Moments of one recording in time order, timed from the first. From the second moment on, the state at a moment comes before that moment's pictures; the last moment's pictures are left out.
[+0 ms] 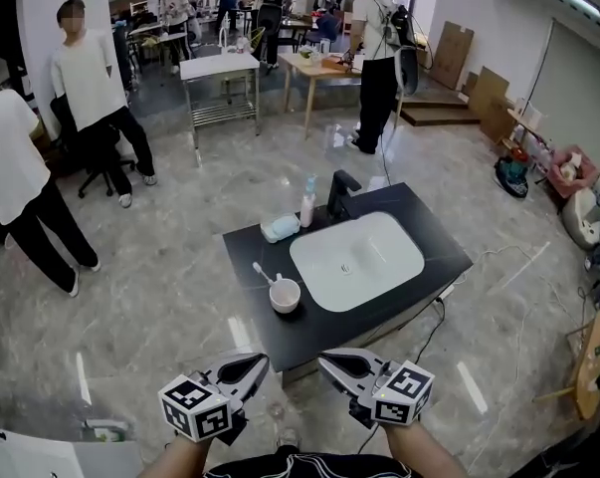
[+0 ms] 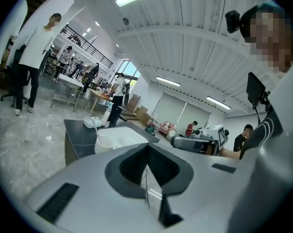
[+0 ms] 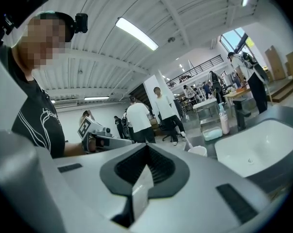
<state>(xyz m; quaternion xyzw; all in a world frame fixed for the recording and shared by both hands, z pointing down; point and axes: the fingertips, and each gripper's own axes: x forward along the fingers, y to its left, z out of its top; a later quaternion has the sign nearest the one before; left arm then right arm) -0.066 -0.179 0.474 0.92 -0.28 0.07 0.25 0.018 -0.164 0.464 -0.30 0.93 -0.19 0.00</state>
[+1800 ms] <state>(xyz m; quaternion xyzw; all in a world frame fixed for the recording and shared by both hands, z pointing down) -0.121 -0.259 0.487 0.88 -0.39 0.05 0.29 -0.044 -0.338 0.527 -0.24 0.94 -0.12 -0.20</state>
